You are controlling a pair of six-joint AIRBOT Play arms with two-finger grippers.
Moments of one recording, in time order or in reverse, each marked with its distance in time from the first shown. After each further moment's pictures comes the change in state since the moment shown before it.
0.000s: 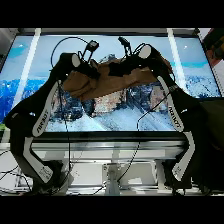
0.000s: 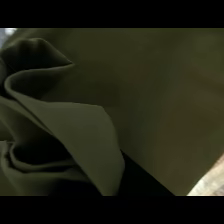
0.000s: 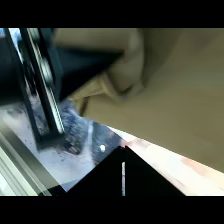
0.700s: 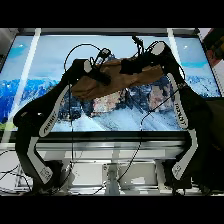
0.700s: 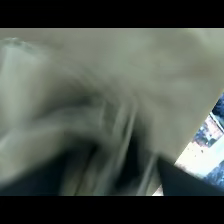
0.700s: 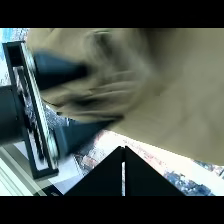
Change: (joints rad) left arm -0.063 -0.027 0.000 -0.075 0.027 -0.001; right arm -0.088 0.000 0.000 -0.002 0.061 0.000
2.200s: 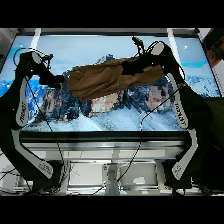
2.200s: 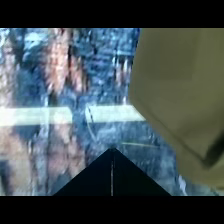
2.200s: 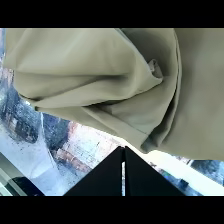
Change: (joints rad) left arm 0.483 -0.010 -0.003 0.153 -0.433 -0.327; right arm -0.002 0.000 0.000 -0.076 0.004 -0.017
